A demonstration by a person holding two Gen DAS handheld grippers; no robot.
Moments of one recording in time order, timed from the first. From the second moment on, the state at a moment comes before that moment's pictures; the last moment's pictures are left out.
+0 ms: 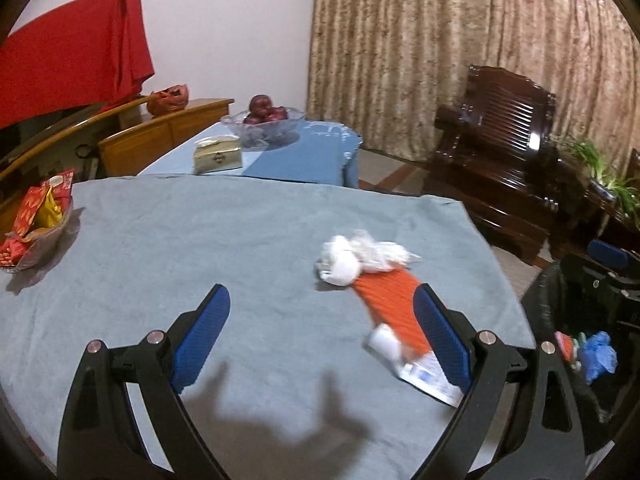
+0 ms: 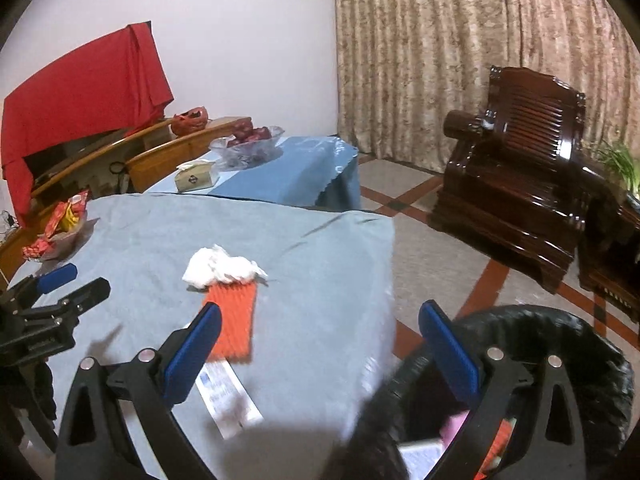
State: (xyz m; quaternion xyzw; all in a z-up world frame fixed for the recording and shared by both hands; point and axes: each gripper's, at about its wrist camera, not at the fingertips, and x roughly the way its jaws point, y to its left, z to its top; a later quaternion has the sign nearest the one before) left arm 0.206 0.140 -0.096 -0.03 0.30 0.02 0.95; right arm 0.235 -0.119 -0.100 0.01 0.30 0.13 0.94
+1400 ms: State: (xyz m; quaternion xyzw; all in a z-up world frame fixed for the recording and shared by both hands) left arm 0.299 0.187 -0.163 -0.05 0.35 0.04 0.93; right arm 0.358 -0.013 -0.189 -0.03 0.40 0.24 0.89
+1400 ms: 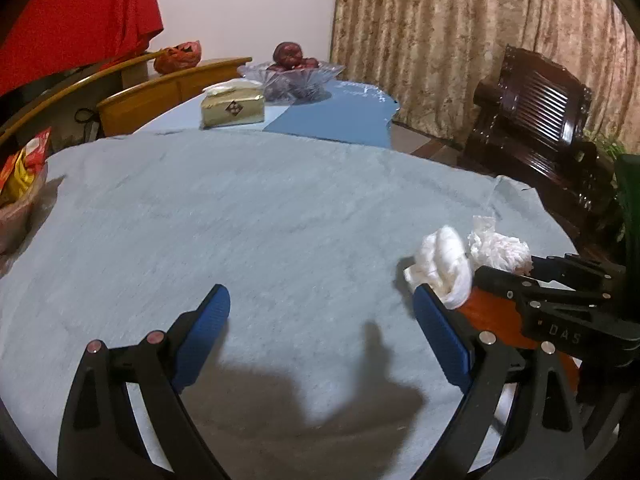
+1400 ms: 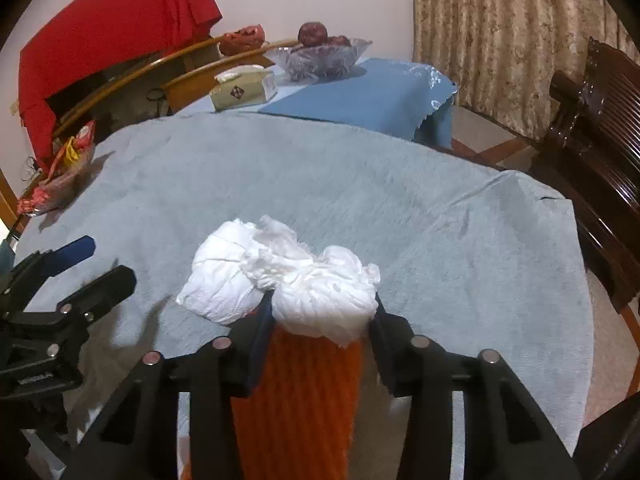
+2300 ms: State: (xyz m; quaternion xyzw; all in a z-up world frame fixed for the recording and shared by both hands) left arm 0.341 0.125 -0.182 -0.06 0.40 -0.03 0.92; right arm 0.343 -0.074 -0.167 0.00 0.38 0.18 0.91
